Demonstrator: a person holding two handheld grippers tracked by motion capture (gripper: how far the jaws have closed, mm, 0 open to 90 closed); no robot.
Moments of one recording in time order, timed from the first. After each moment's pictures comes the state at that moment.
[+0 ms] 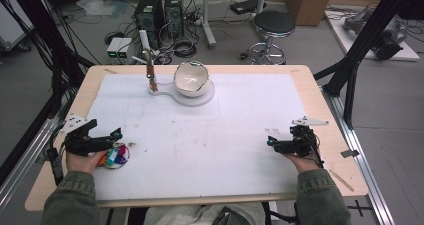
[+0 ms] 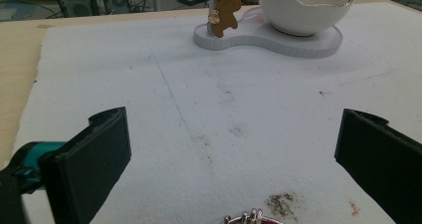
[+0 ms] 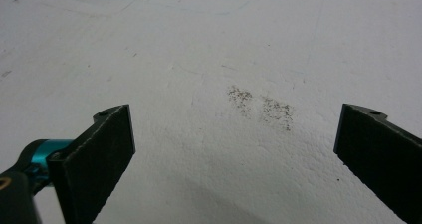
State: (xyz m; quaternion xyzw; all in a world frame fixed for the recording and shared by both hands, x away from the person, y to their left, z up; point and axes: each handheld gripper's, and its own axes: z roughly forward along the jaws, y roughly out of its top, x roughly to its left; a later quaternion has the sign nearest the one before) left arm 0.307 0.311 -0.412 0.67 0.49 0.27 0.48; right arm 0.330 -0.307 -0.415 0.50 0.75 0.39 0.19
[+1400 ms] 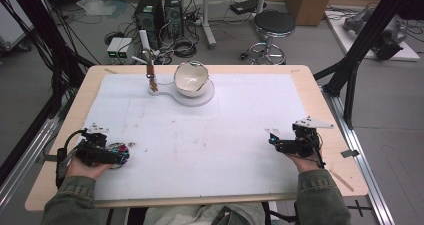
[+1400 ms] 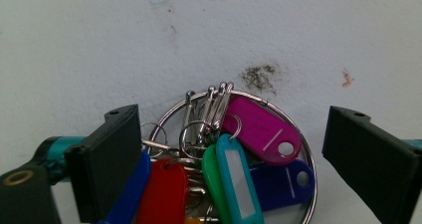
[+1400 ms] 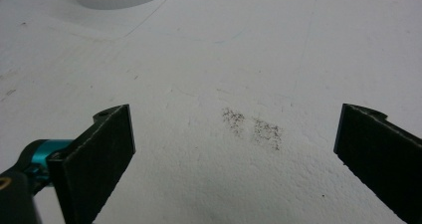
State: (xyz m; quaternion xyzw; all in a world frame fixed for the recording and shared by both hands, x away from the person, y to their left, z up) left arm 0.298 0.286 -0.423 0.78 0.53 0.16 0.30; right arm 0.323 -0.309 -0.409 0.48 0.74 0.42 0.23
